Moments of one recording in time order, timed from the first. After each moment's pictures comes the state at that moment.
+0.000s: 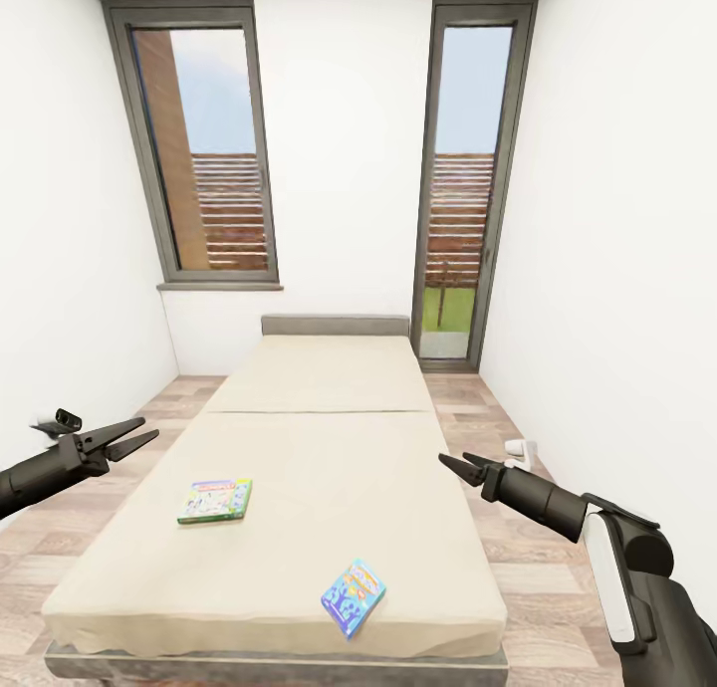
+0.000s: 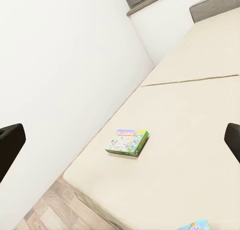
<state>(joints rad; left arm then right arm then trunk) -0.48 0.43 0.47 -1.21 0.44 1.04 -1.36 -0.34 -0.03 -0.28 -1.56 -0.20 0.81 0.91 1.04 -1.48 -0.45</state>
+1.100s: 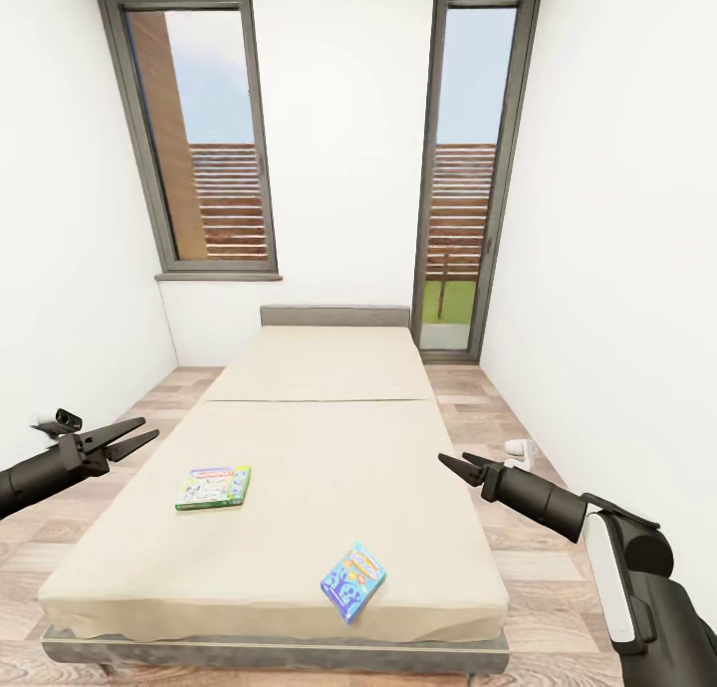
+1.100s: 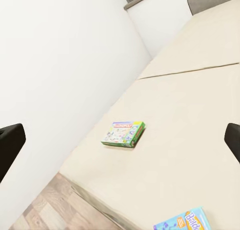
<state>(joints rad) -0.48 0.43 0.47 -1.21 0.44 1.04 -1.36 -0.34 -0.03 -0.28 -1.56 -0.20 0.81 0.91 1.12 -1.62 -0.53</state>
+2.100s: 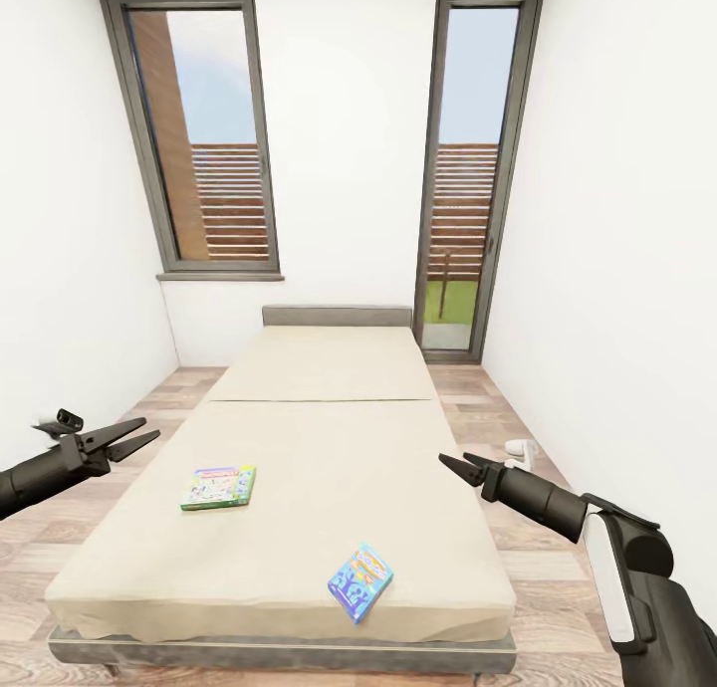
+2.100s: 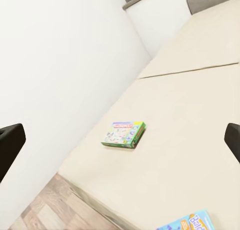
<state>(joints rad) -0.48 0.43 0.47 -1.21 0.44 1.04 -1.36 -0.34 -0.03 -0.28 -1.56 -0.20 0.81 0.90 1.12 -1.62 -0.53</state>
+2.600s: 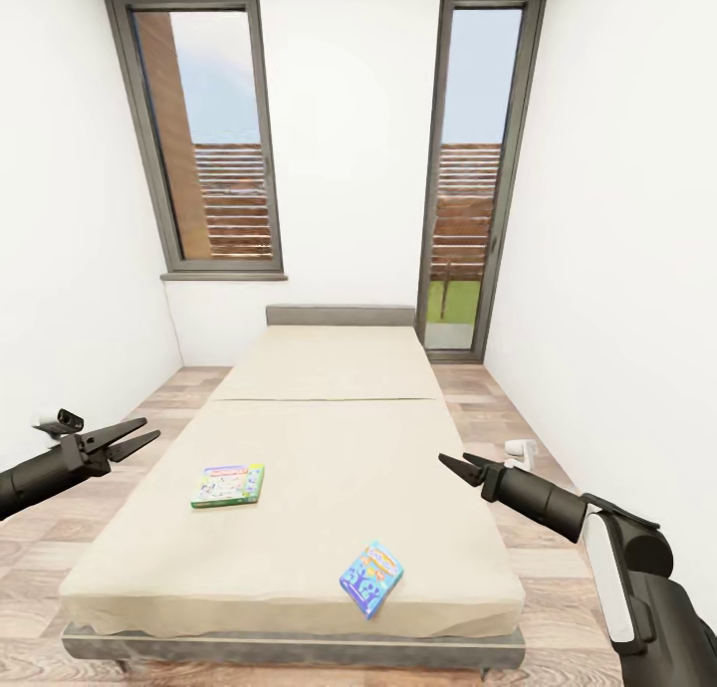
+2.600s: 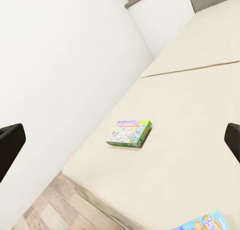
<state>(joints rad) -0.48 0.42 0.47 -1.21 0.44 1.04 -1.36 -0.34 -0.03 -0.28 -1.56 -0.20 0.81 0.90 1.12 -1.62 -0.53</state>
